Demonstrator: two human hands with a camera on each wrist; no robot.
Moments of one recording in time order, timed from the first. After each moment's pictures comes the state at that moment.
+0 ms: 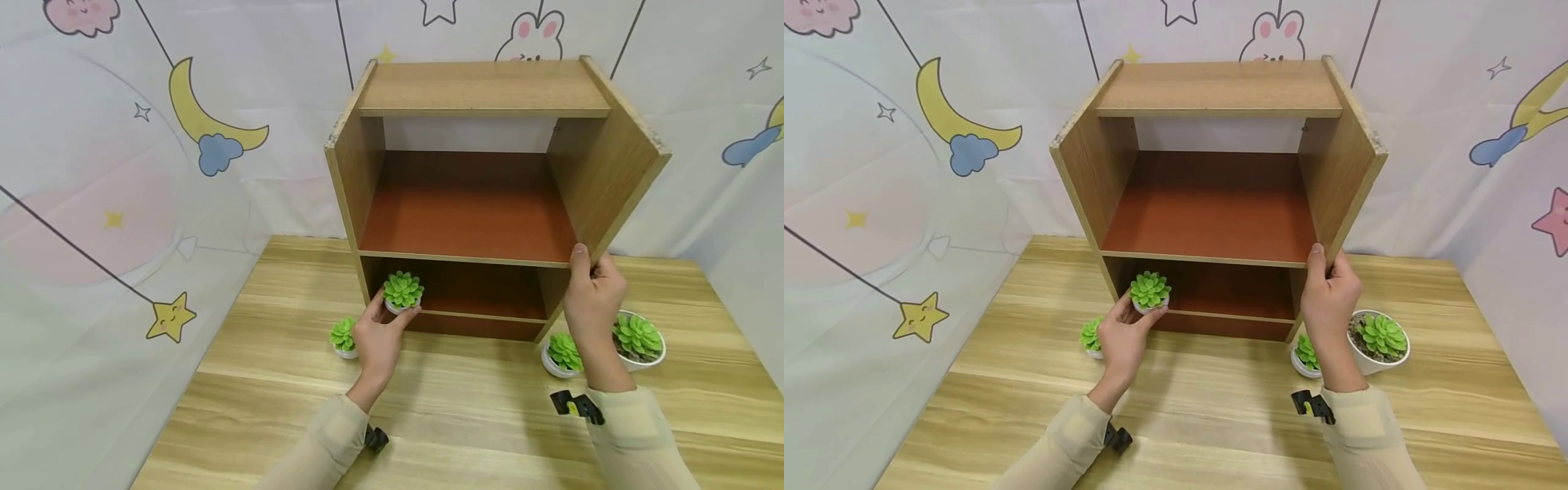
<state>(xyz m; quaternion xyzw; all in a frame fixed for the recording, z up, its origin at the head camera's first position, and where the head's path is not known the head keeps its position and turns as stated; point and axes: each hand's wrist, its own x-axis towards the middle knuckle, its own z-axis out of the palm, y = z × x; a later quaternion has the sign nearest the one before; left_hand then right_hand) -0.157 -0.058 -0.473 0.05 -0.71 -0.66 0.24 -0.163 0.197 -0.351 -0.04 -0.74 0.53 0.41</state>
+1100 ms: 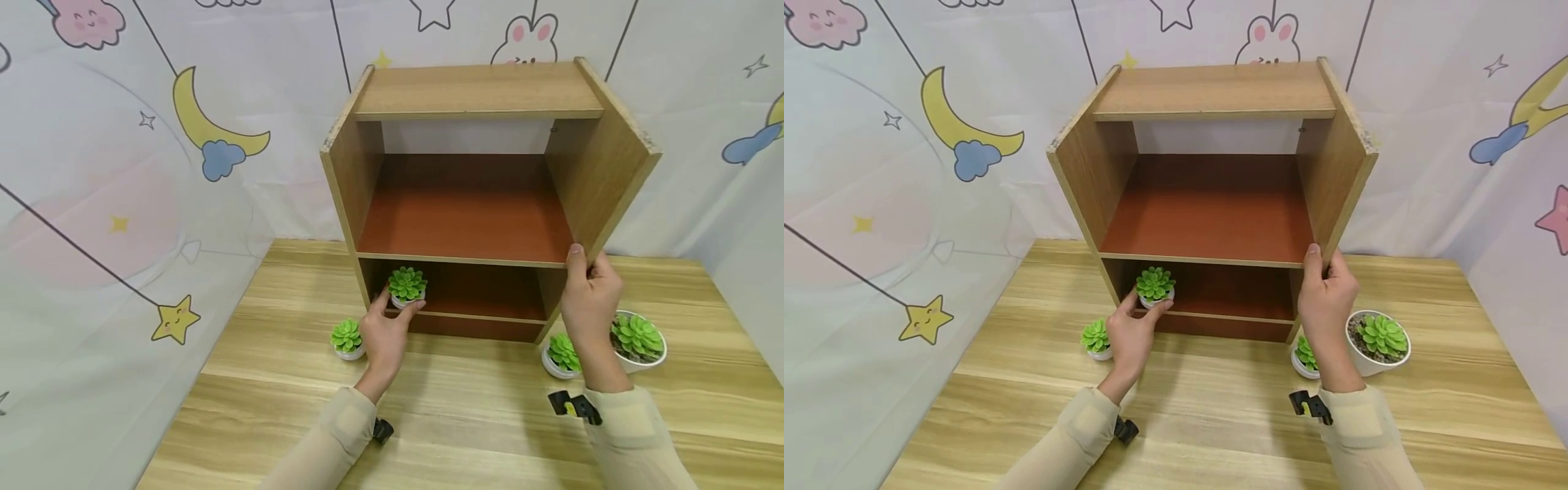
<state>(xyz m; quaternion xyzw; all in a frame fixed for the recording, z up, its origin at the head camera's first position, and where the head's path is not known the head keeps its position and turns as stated) -0.168 -0.049 -0.469 0.08 -0.80 -0.54 0.26 -0.162 0.198 -0.351 -0.04 -0.74 0.54 0.40</state>
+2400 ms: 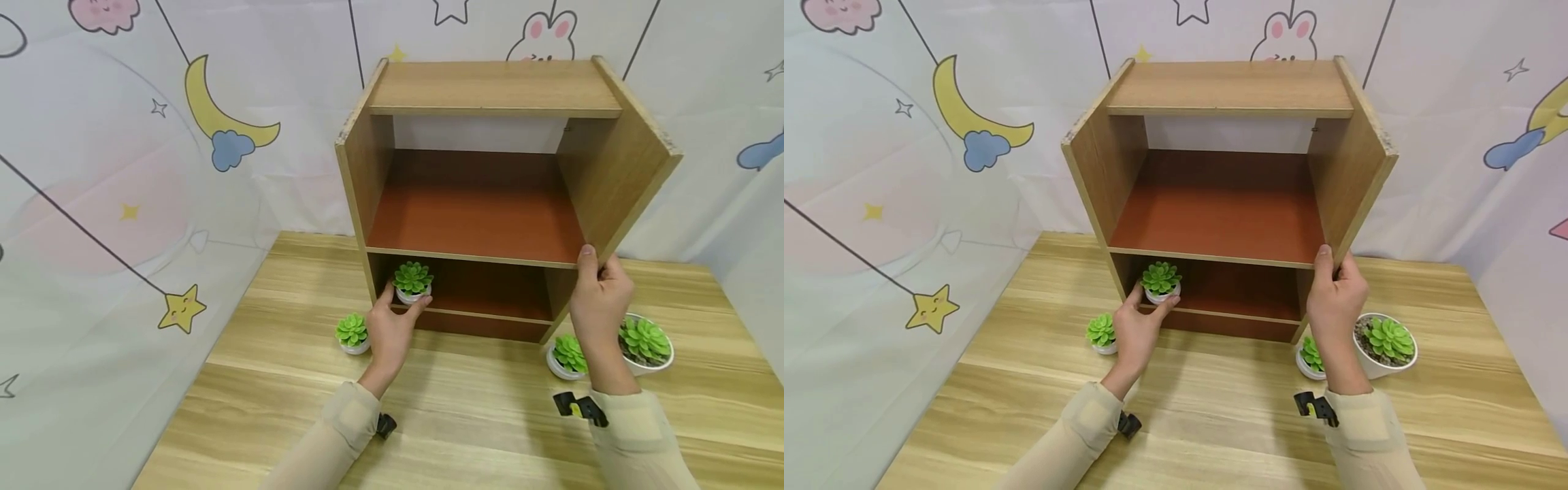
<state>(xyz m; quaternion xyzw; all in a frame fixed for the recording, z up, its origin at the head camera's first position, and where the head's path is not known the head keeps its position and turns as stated) -0.170 -0.054 -0.470 0.06 -0.82 -0.51 0.25 -0.184 0.216 -0.381 -0.05 -0.74 0.53 0.40</state>
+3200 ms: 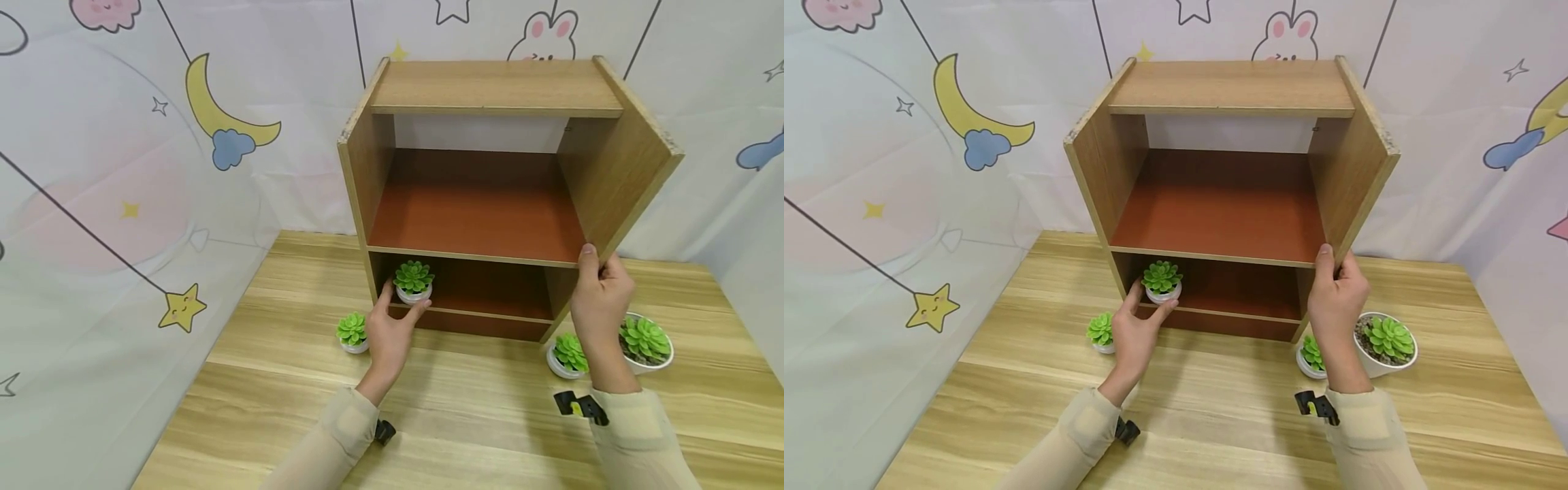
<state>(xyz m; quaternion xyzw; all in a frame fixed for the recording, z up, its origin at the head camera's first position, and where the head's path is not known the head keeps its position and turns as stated) -0.160 -0.056 -0.471 0.04 -0.79 -0.55 0.25 -0.183 0.215 -0.379 -0.05 -0.74 0.53 0.41</state>
